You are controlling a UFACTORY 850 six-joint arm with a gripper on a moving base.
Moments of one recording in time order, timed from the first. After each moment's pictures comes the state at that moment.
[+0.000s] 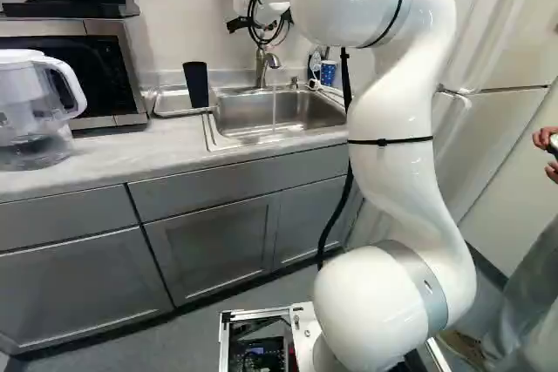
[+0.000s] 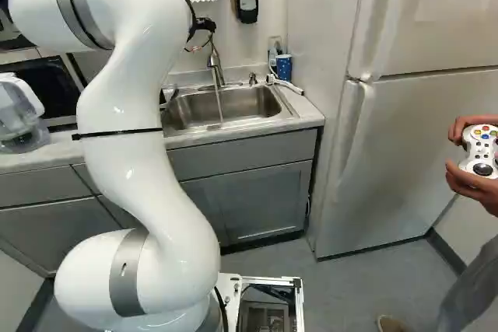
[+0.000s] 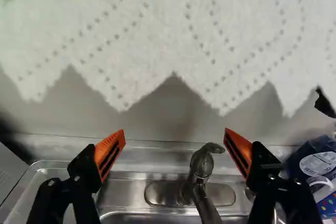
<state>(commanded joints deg) 12.2 -28.9 -100.9 0.9 0.8 -5.8</state>
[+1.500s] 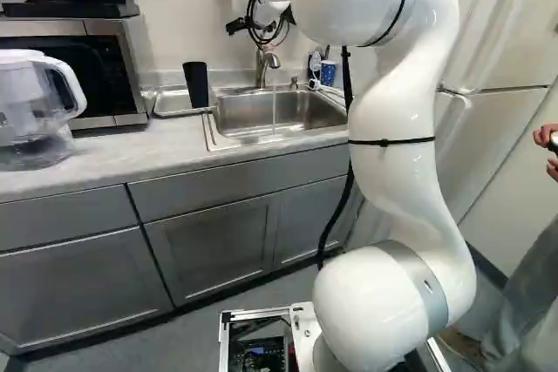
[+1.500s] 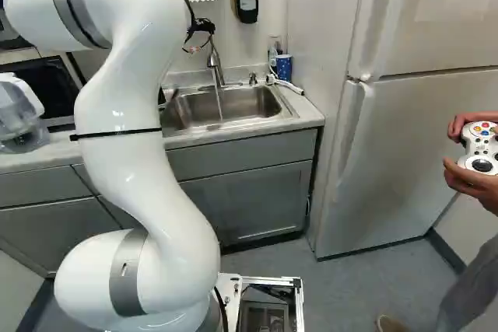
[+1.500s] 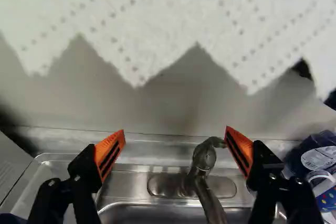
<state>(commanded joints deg) 12.6 -28.0 -99.8 0.9 -0.7 -5.8</state>
